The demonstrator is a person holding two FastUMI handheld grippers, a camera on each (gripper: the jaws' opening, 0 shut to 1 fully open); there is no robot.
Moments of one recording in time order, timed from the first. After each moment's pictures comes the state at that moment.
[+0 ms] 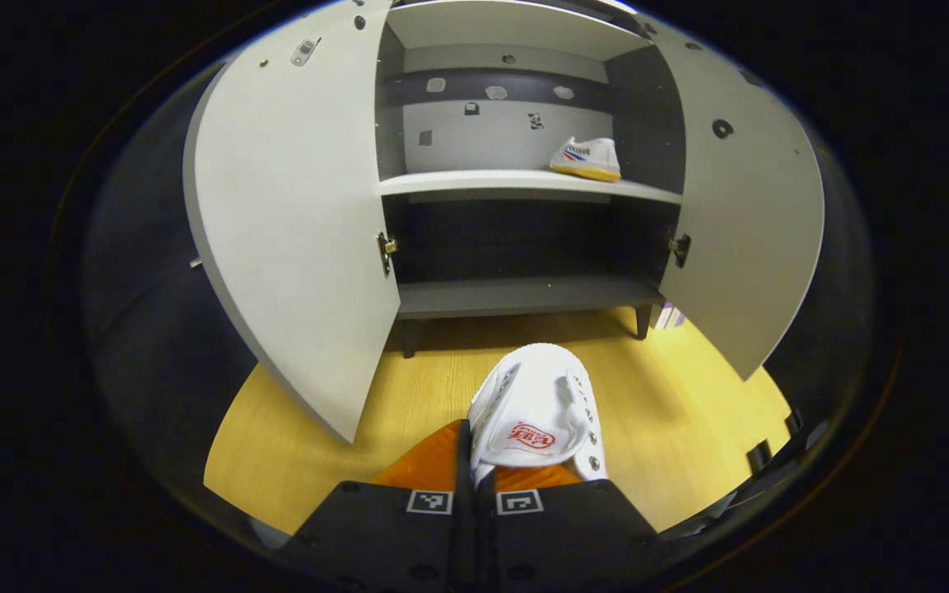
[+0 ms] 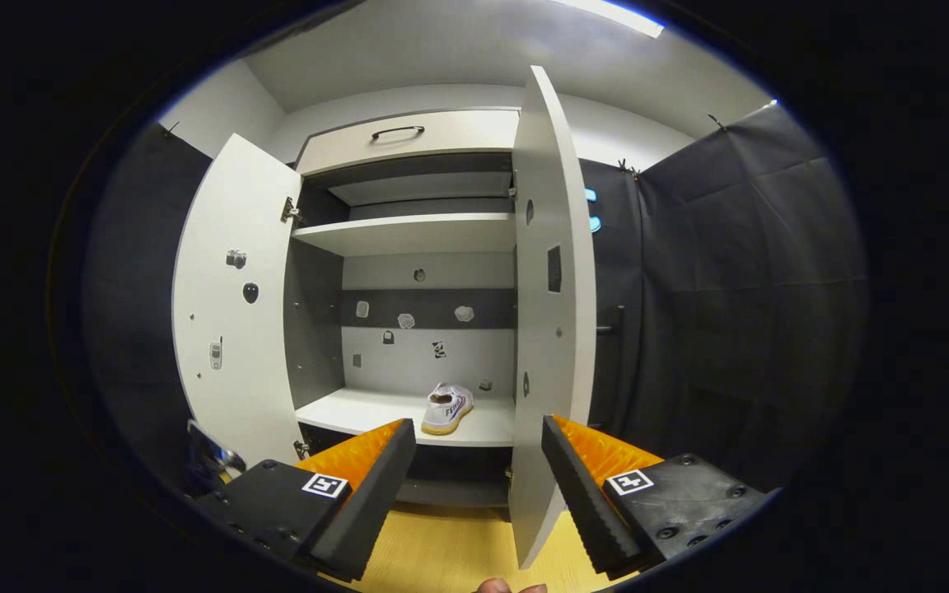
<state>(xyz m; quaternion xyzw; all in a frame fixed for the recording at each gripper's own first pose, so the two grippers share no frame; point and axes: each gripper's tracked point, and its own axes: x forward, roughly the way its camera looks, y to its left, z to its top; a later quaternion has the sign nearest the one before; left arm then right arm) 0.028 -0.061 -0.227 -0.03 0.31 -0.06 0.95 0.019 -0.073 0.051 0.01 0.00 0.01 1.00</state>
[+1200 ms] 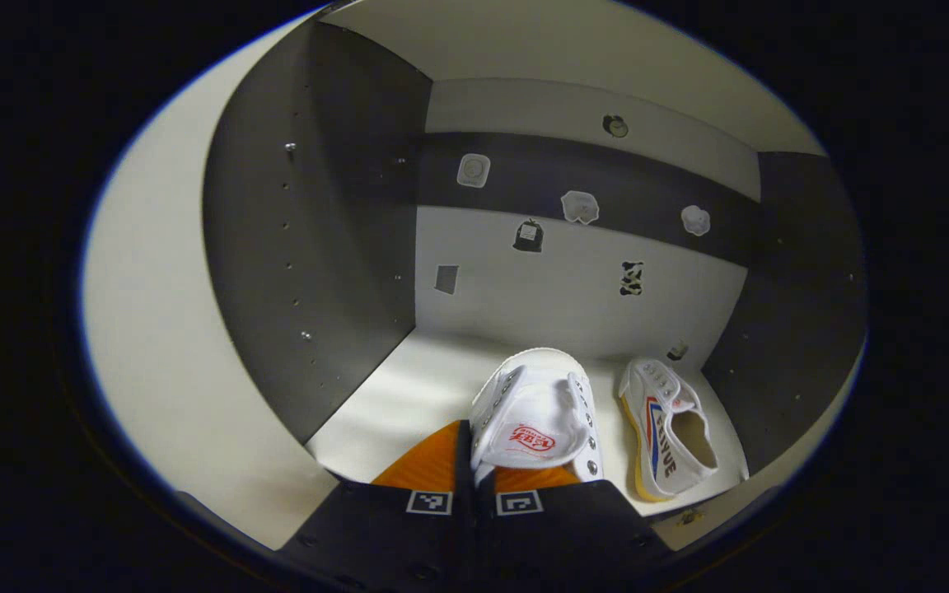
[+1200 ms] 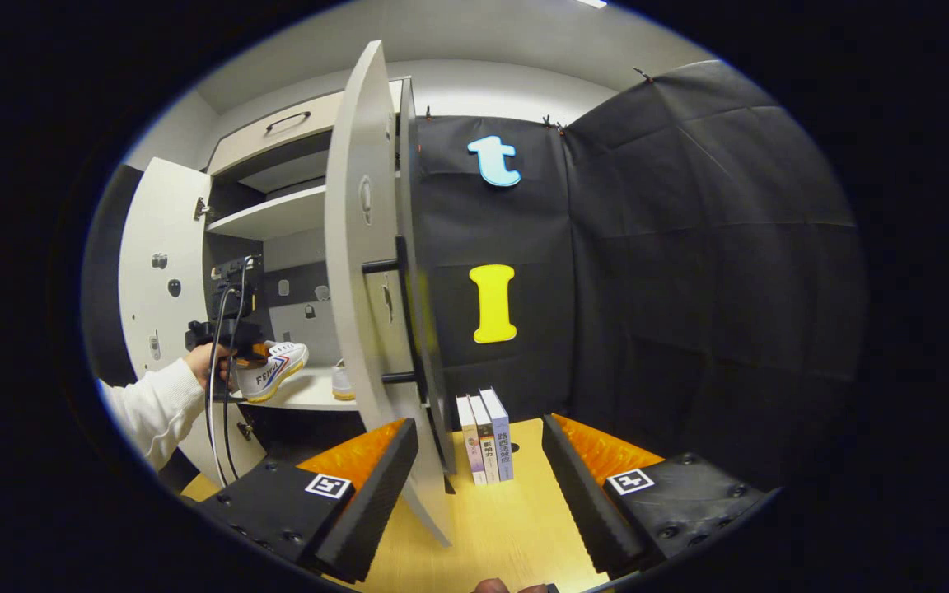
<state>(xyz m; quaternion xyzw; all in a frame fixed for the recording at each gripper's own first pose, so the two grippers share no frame) 0.364 -0.085 -0.044 -0.10 0.25 0.06 0.96 0.011 -0.231 0.003 0.06 0.07 -0.07 0.99</state>
